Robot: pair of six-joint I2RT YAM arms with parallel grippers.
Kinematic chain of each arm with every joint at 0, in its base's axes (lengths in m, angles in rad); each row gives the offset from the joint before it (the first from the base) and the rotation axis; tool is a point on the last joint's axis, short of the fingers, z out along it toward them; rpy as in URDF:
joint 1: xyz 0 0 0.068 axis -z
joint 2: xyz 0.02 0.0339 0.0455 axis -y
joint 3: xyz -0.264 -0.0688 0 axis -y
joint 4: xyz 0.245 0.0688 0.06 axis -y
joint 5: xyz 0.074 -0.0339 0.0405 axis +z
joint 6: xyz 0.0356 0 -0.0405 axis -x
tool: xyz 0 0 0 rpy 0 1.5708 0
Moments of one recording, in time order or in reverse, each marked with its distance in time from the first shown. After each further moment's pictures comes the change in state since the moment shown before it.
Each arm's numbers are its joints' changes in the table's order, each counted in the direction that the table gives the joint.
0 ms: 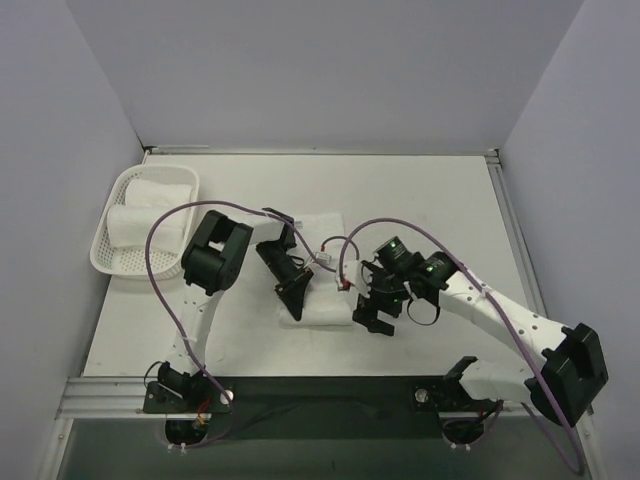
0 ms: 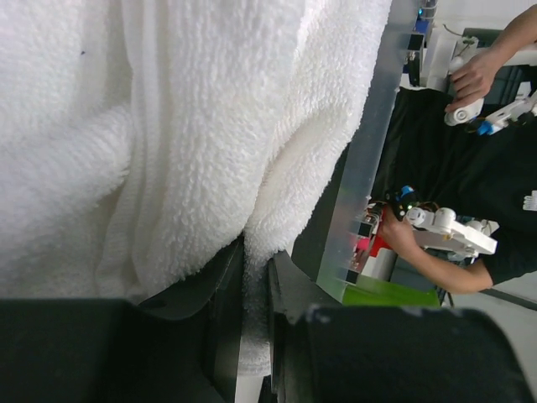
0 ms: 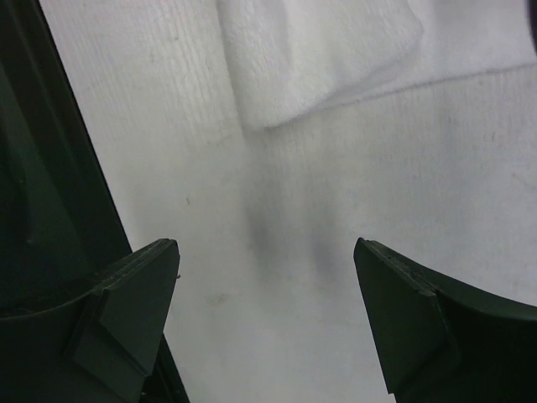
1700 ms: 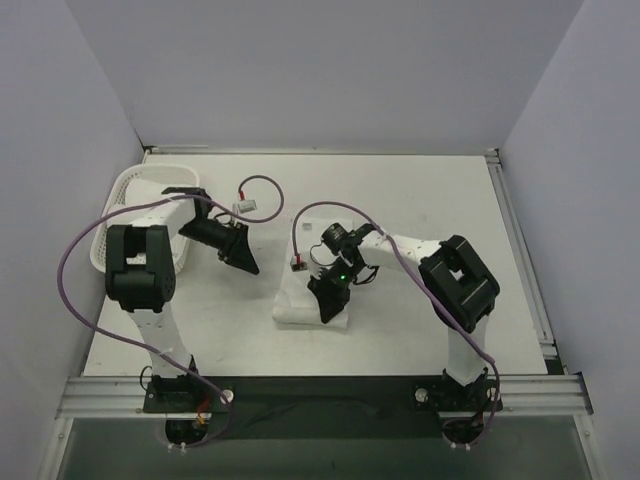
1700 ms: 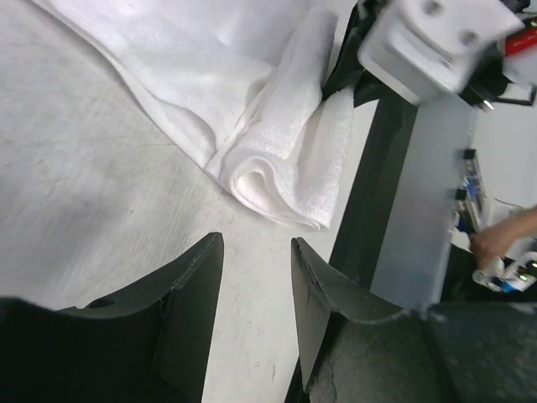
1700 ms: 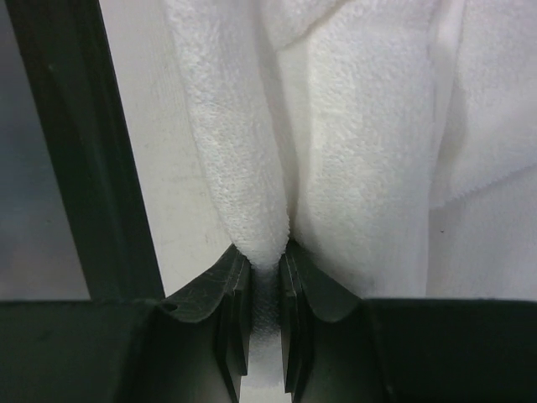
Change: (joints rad) left arm -0.450 0.369 -0.168 0.157 -0.050 0.059; right arm -0.084 -0.722 0.333 0.122 0.377 -0.107
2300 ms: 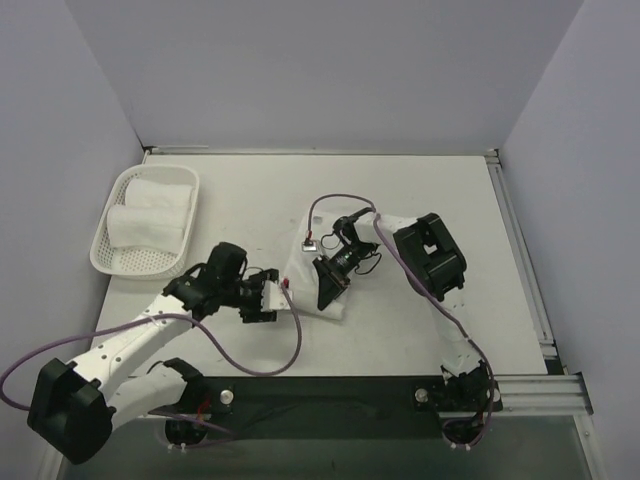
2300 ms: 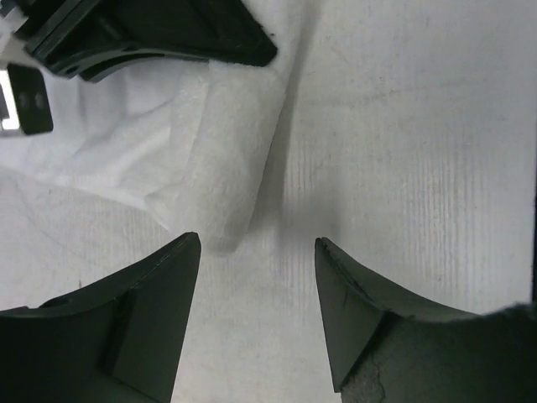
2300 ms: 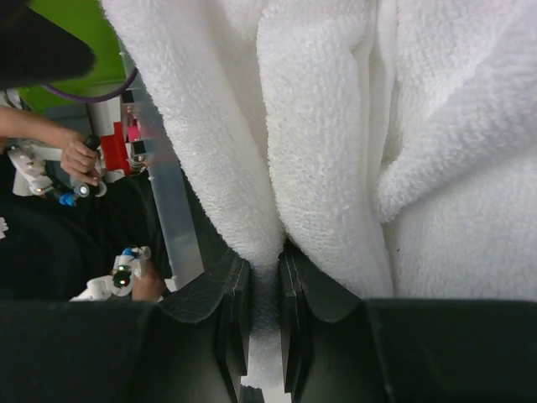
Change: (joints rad) left arm 0.461 0.925 -0.679 0.678 0.461 -0.138; right arm 0.166 -0.357 0.278 -0.261 0.365 -0.060
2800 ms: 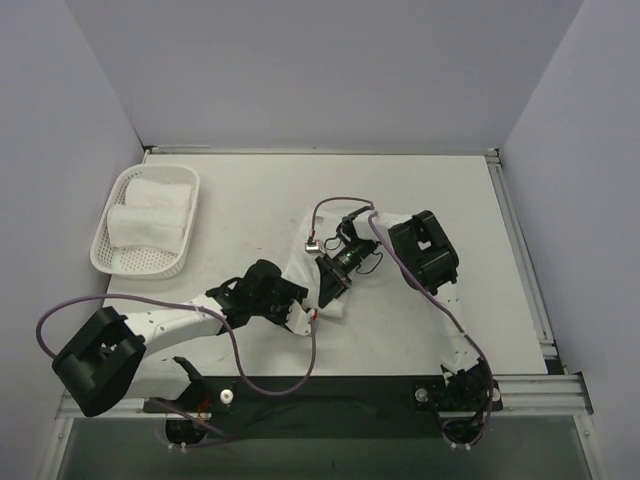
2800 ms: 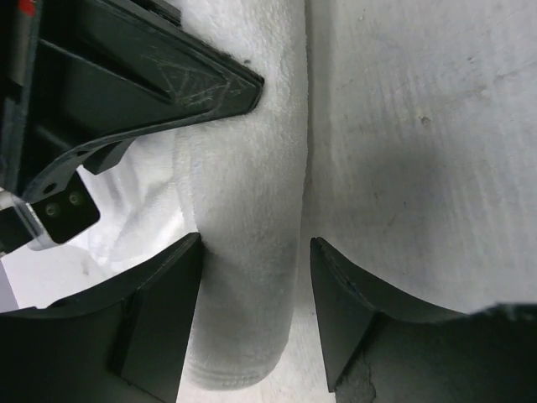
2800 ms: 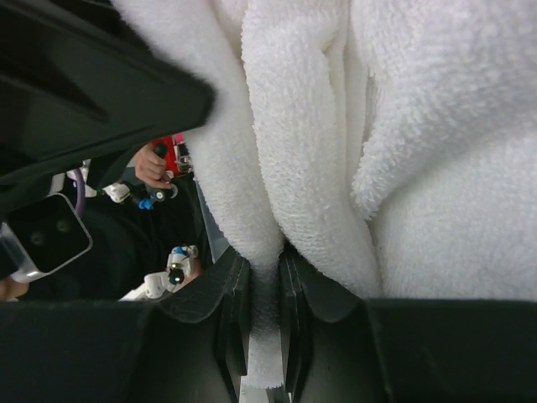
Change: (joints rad) left arm 0.264 -0.227 -0.165 0.503 0.280 -0.237; right arm 0.032 -0.105 0.086 -0.148 0.087 0.050
